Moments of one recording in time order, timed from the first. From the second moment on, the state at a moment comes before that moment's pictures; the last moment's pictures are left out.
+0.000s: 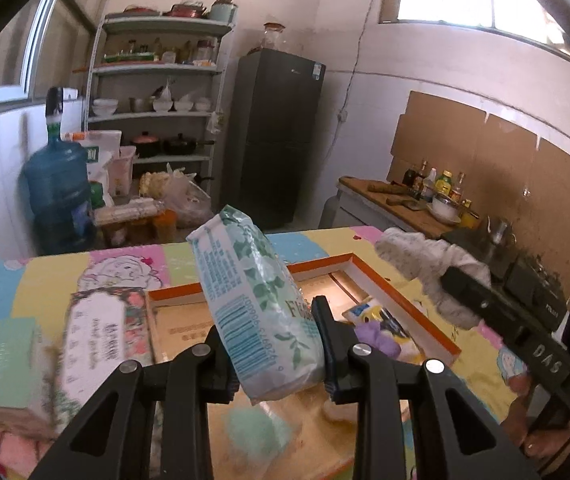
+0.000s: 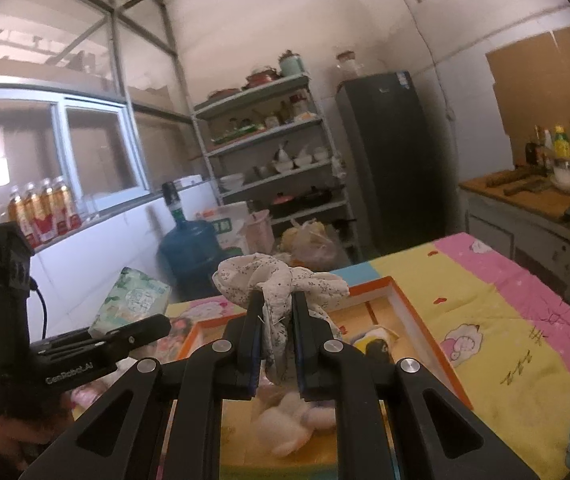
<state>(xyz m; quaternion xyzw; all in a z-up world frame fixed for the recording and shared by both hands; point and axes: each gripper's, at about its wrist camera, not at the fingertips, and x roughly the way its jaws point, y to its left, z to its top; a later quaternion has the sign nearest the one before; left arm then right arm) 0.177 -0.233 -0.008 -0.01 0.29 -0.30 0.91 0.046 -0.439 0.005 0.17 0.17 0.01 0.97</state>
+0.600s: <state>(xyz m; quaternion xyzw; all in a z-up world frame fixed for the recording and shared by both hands) 0.239 -0.267 -0.067 -0.05 0.38 -0.28 0.88 0.123 -0.469 -0.051 0.22 0.27 -0.01 0.94</state>
